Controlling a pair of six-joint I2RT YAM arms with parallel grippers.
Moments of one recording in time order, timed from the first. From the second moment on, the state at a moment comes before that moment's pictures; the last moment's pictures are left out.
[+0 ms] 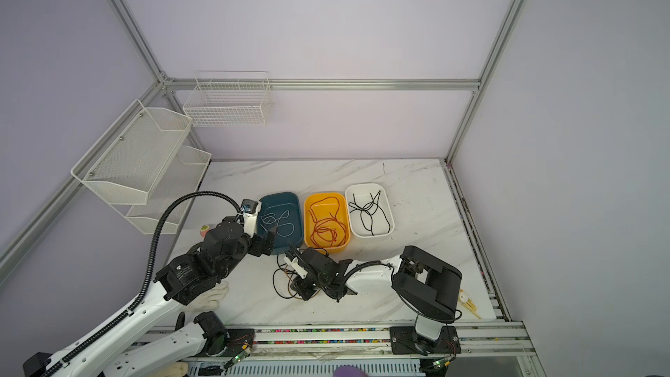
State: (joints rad) left arm -0.72 0.82 0.85 -0.56 -0.47 -0.12; right arm 1.15 1.70 0.82 0.10 -0.20 0.37
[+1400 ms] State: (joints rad) left arm -0.72 0.82 0.85 -0.56 -0.47 -0.12; right arm 1.15 1.04 0.84 0.00 0.00 0.31
